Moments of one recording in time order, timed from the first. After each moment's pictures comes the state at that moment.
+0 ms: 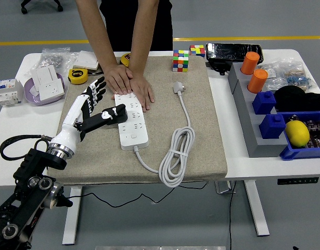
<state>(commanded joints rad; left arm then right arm) -0.11 0.12 -1.22 -1.51 1.44 0.12 0.01 0.10 -0.12 1.50 0.18 -1.54 0.03 -0.08</state>
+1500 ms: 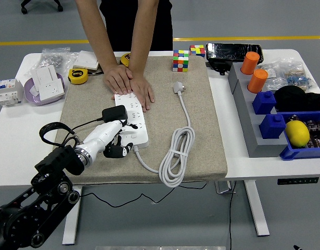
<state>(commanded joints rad) -0.21 0.14 -1.05 -1.41 2.06 -0.08 0.23 0.10 -0.13 1.50 0.18 -1.53 0.03 -0.08</state>
